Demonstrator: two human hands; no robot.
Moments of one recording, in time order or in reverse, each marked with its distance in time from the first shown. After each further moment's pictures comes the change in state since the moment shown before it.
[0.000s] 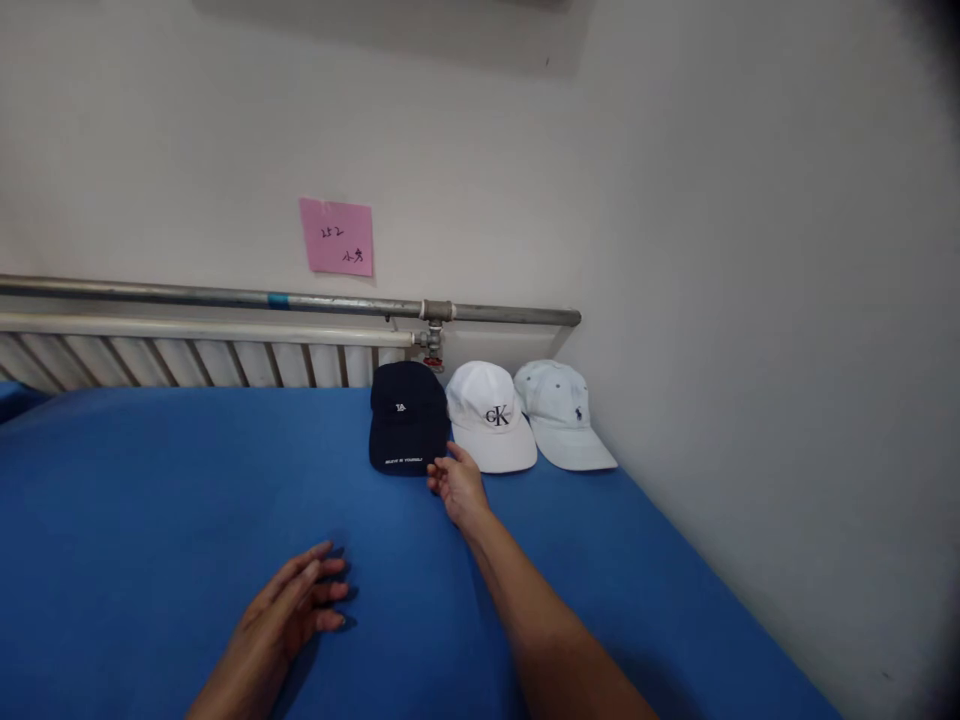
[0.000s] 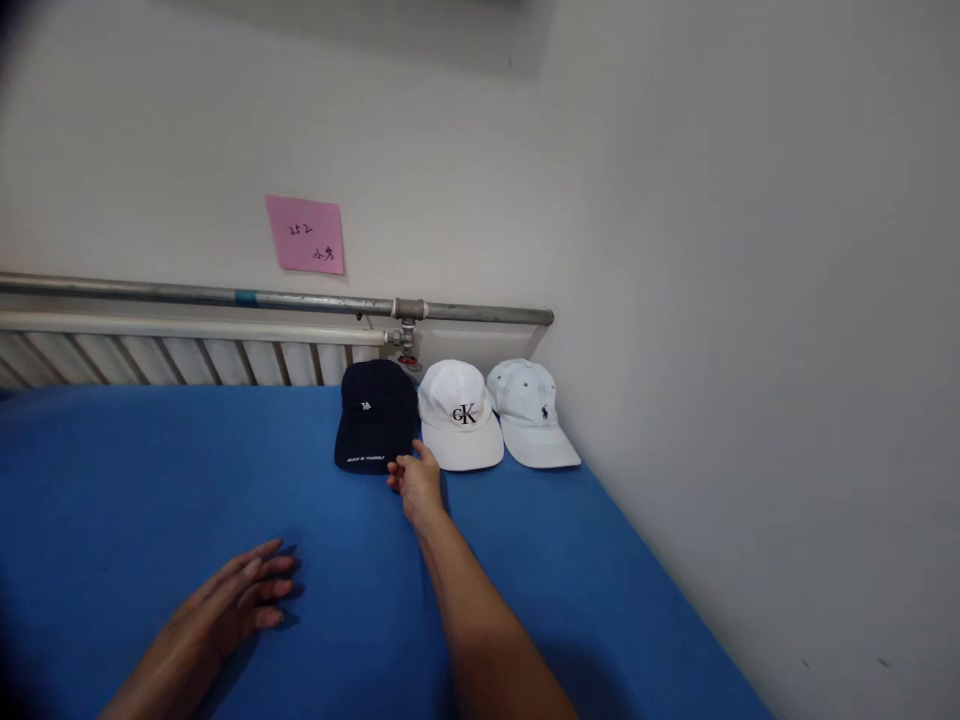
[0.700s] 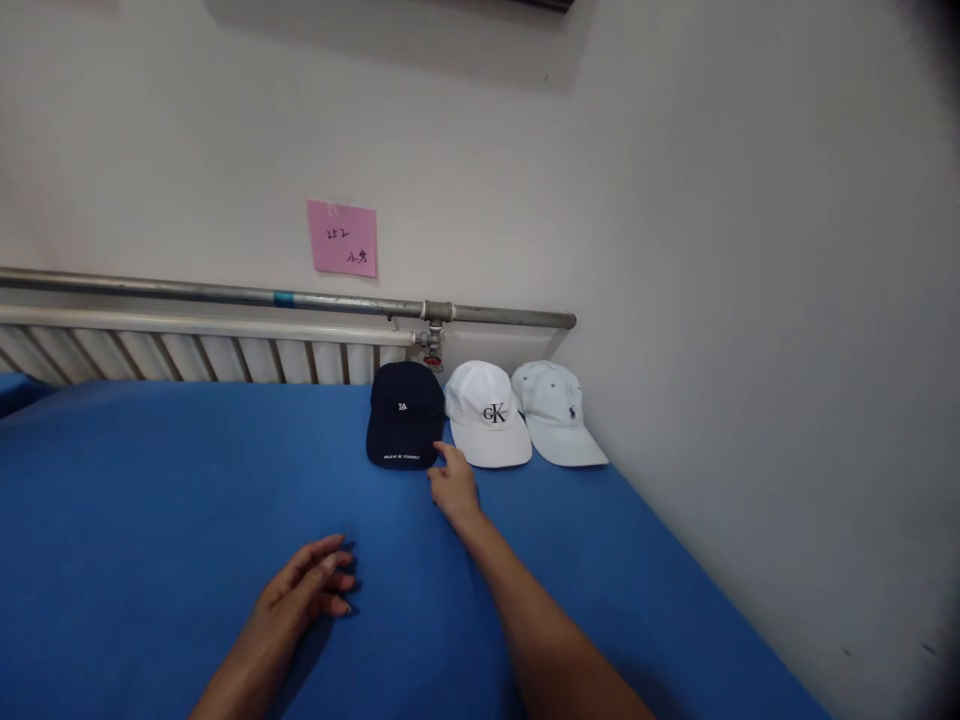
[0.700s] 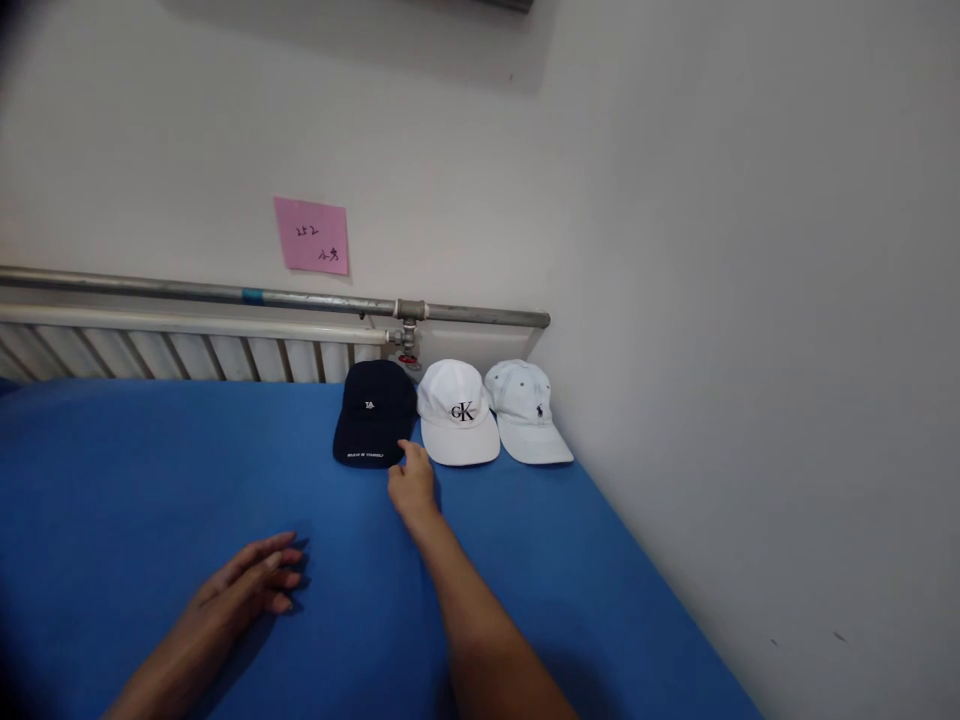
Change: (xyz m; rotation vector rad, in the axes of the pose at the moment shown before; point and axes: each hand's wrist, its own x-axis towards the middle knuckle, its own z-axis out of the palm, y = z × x) left_hand -0.002 -0.001 0.005 0.130 -0.040 0.041; right_hand -0.014 0.006 -0.013 -0.868 -0.112 -0.523
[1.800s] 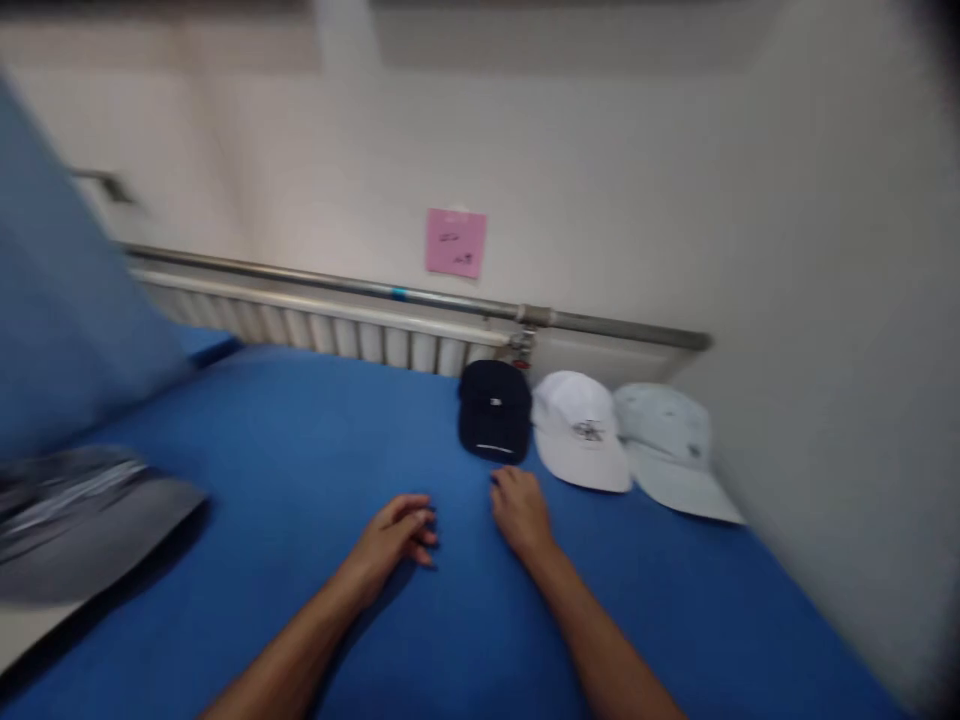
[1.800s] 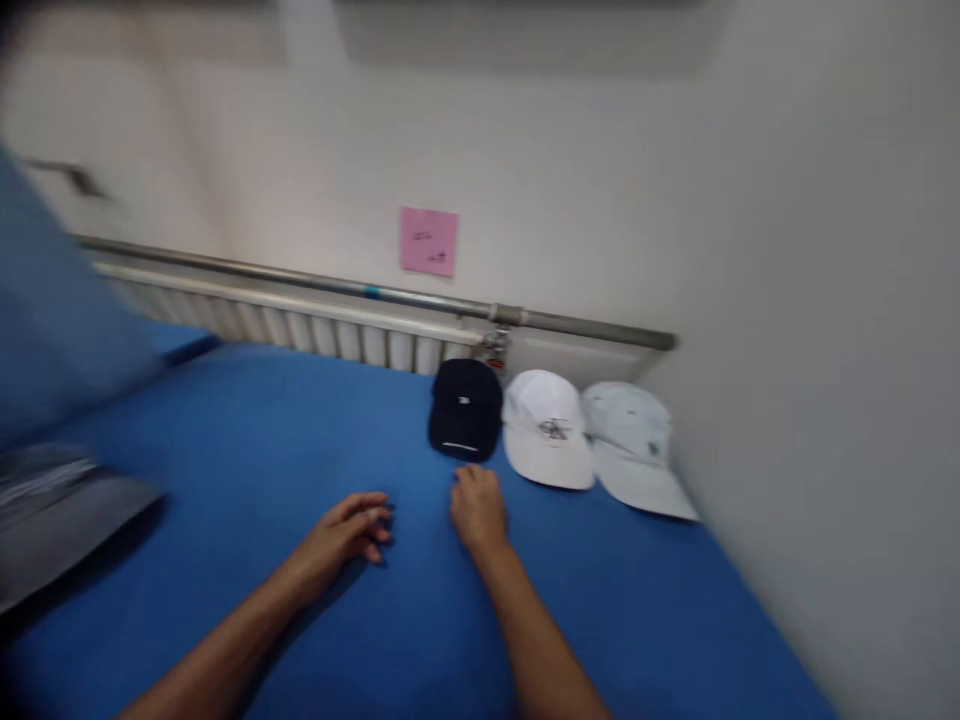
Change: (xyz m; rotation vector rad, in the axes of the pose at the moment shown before) left_hand 0.002 0.010 0.005 -0.143 0.067 0.011; right_hand -0.029 -0.005 0.009 -0.695 -0.122 -0.437
